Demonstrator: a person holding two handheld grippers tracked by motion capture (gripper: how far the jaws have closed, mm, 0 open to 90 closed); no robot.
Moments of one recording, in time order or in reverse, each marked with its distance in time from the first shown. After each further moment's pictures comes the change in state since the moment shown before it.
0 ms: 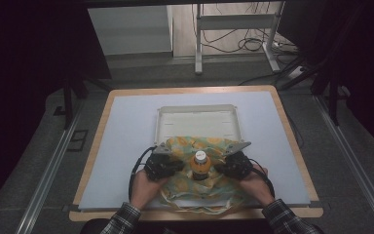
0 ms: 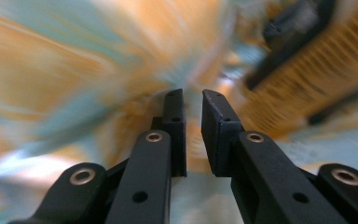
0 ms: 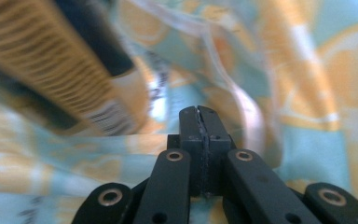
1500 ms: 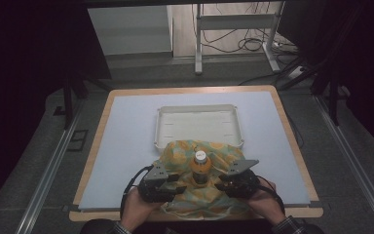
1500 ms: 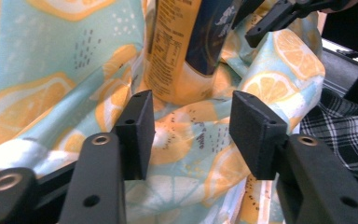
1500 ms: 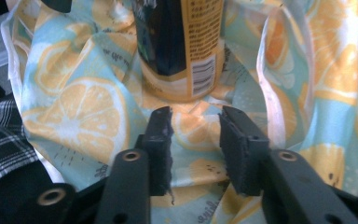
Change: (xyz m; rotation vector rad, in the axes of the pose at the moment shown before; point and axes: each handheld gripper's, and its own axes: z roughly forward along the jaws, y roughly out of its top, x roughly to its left) left arm -0.040 -0.036 -0.034 -0.136 -0.020 0.110; right arm 0.037 -0.024 -0.032 -0.046 0.019 -0.104
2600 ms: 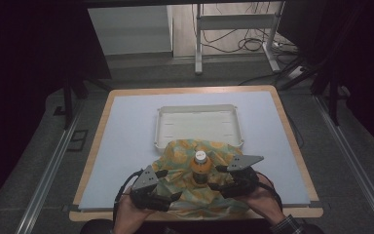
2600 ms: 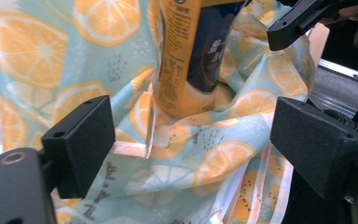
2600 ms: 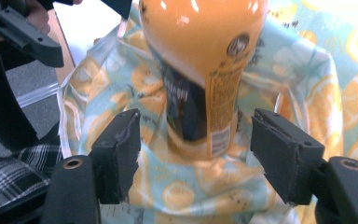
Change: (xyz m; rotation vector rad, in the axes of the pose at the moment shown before) left arm -0.013 -0.008 -0.027 -0.124 0.078 0.002; right arm 0.006 0.023 -0.013 -0.168 0.049 0.015
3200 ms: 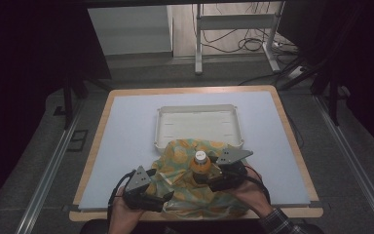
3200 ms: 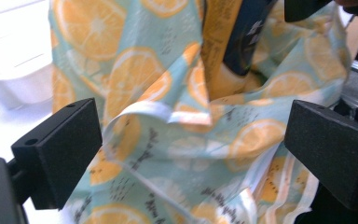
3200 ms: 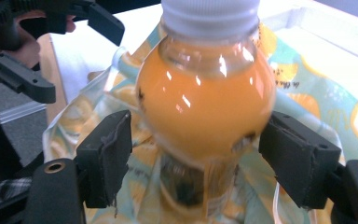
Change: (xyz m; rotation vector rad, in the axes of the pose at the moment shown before) left arm 0.010 -0.012 -0.011 0.017 0.094 -0.034; right arm 0.003 0.025 0.022 -0.074 -0.014 -0.055
